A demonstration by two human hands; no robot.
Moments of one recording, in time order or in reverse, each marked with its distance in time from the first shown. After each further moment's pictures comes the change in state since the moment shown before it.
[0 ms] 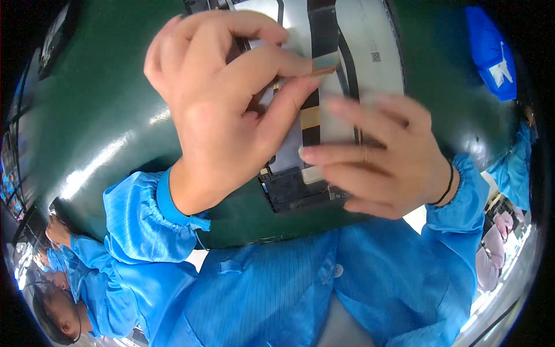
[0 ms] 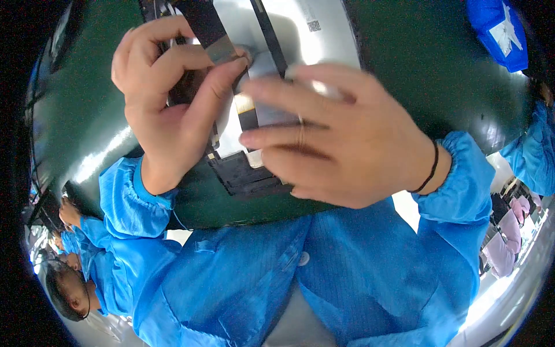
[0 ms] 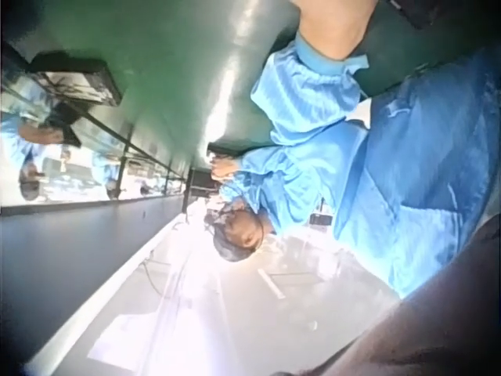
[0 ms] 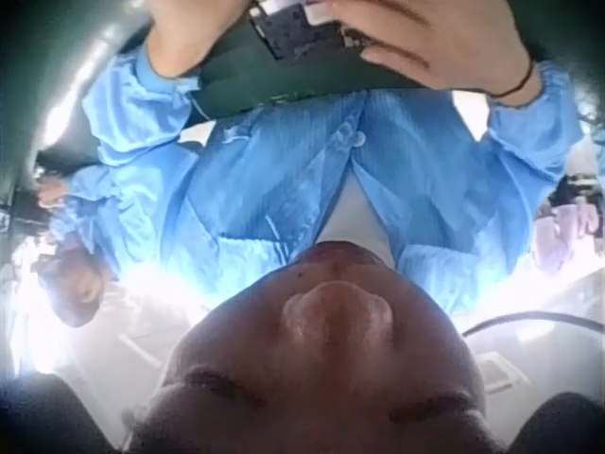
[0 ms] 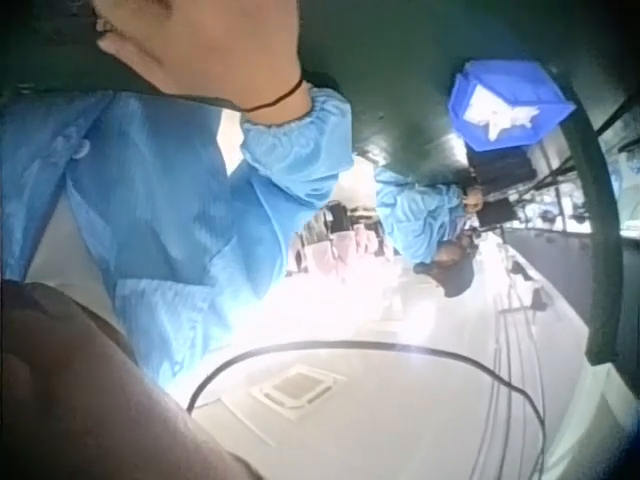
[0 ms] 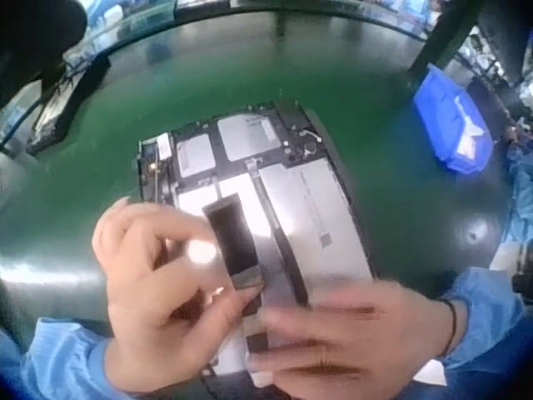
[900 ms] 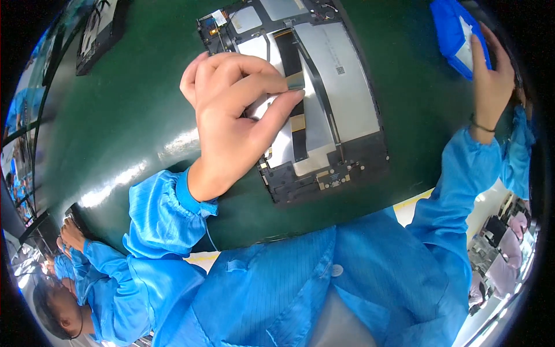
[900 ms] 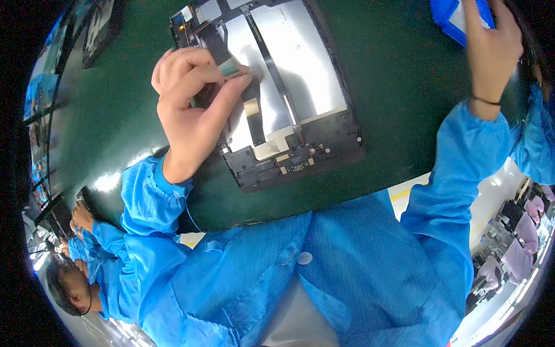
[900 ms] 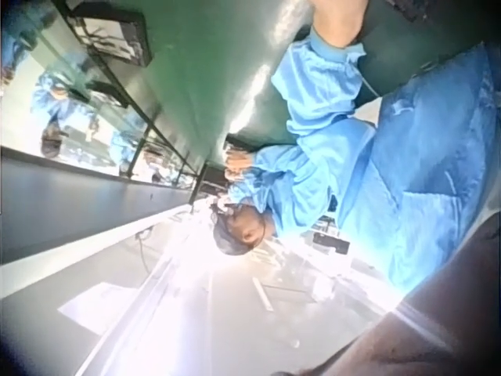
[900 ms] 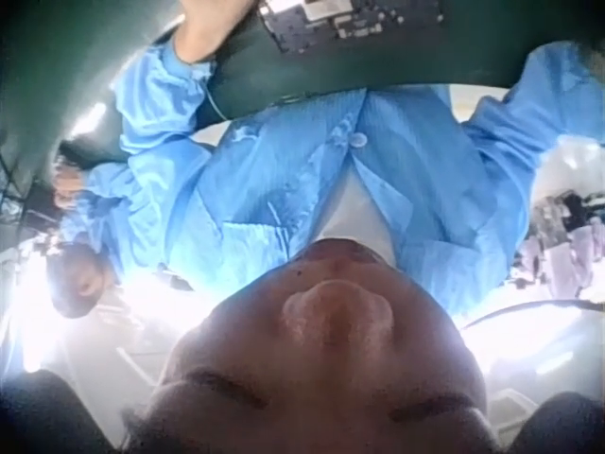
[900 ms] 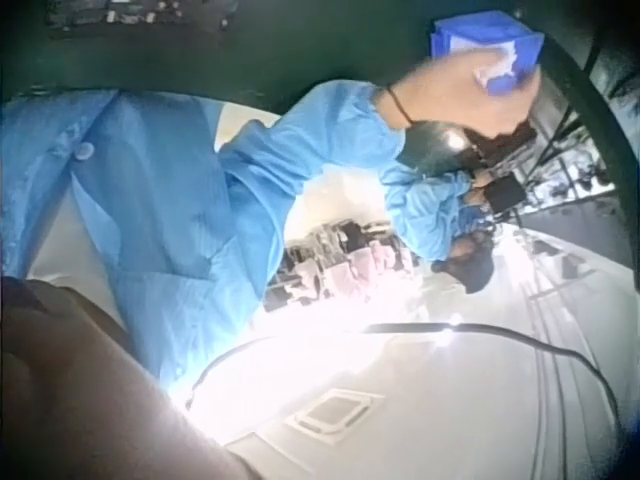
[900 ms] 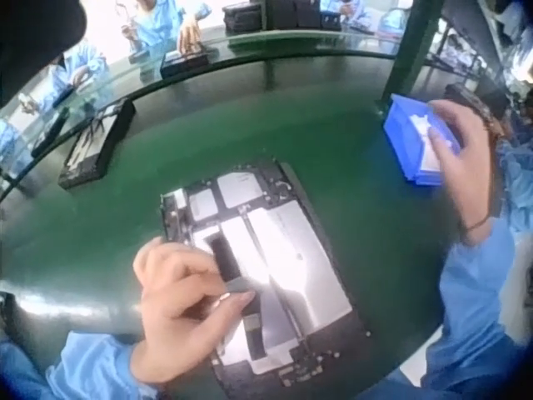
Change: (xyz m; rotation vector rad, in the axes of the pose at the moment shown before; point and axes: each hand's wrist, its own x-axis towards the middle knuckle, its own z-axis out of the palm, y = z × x) left_hand -0.006 -0.005 0.006 -0.244 0.105 -0.058; right_hand -0.067 0.085 -0.081 -0.786 0.720 0.738
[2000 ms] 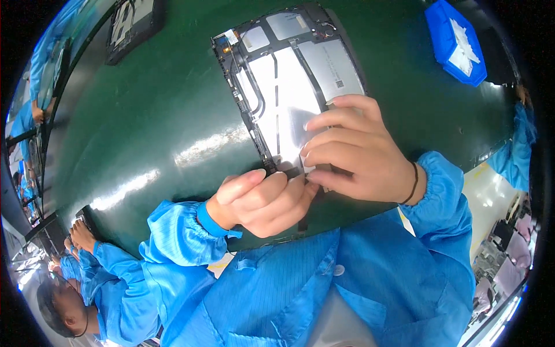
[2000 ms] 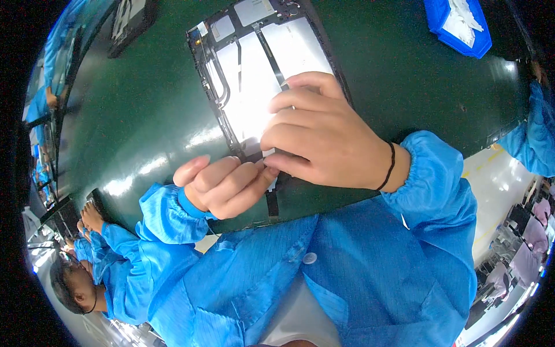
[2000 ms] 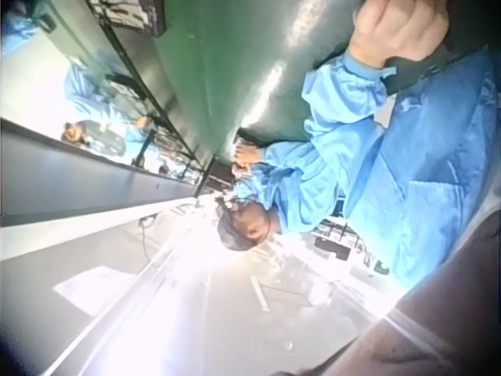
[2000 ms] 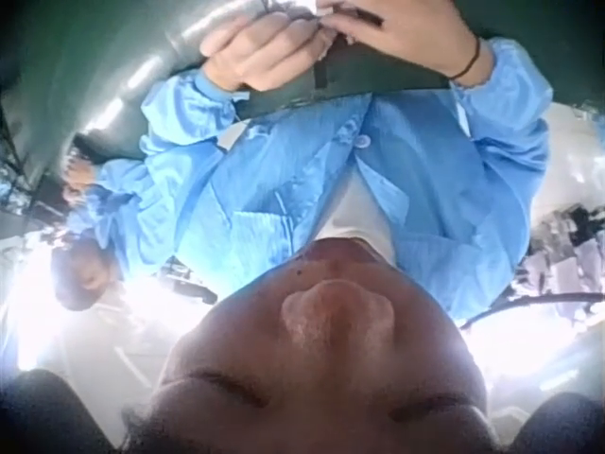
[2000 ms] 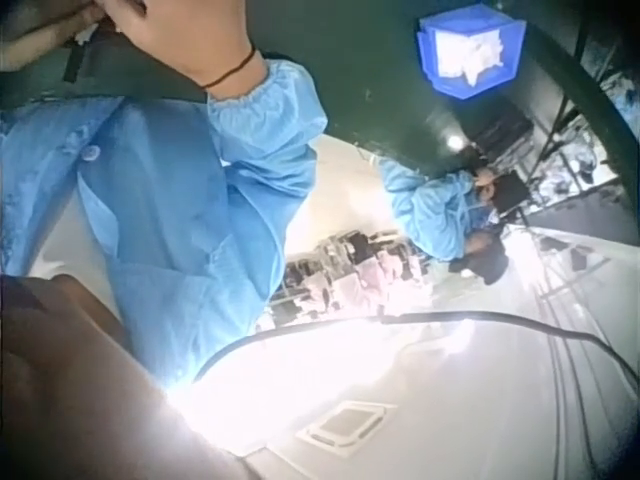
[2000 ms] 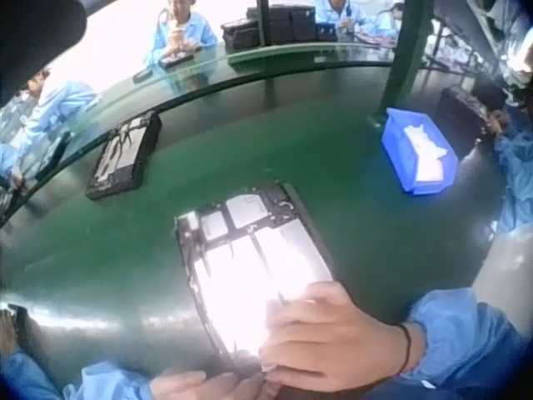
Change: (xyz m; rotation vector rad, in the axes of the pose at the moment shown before) left_hand -0.051 0.029 -0.029 0.443 -0.022 0.668; right_hand -0.052 -0.152 -0.011 0.925 -0.675 -0.326
